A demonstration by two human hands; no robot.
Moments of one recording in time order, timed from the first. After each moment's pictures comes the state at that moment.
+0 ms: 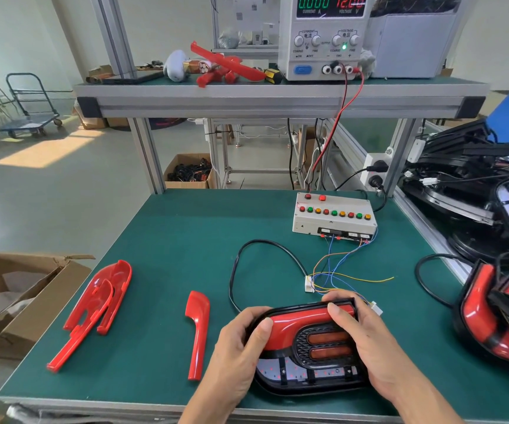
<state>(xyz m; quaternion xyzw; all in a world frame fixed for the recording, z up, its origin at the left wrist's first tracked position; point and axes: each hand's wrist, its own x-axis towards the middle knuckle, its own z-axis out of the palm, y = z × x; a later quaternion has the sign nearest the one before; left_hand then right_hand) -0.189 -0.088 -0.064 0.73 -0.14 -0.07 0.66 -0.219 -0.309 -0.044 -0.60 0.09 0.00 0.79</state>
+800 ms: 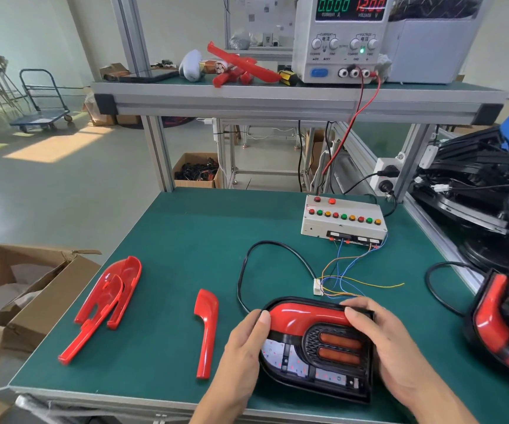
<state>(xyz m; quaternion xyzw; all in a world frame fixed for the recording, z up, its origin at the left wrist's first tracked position) -0.191 -0.093 -0.073 0.68 -0.06 -0.11 0.72 -0.224 -0.315 -0.036 -0.64 0.12 -0.01 0.76</state>
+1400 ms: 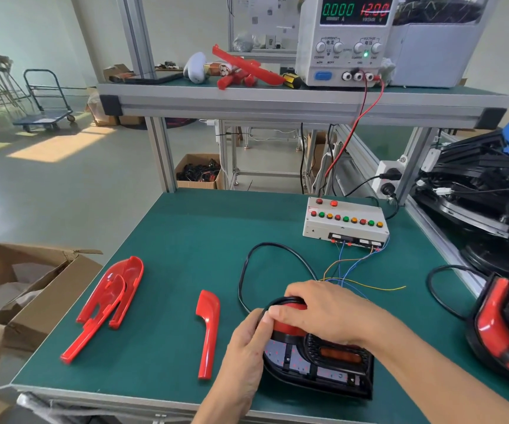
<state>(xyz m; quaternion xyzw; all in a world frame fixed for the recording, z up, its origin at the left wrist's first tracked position) -0.185 -0.093 -0.074 0.64 -0.08 -0.12 0.76 -0.170 -0.256 0.040 -0.97 -0.10 0.15 0.17</state>
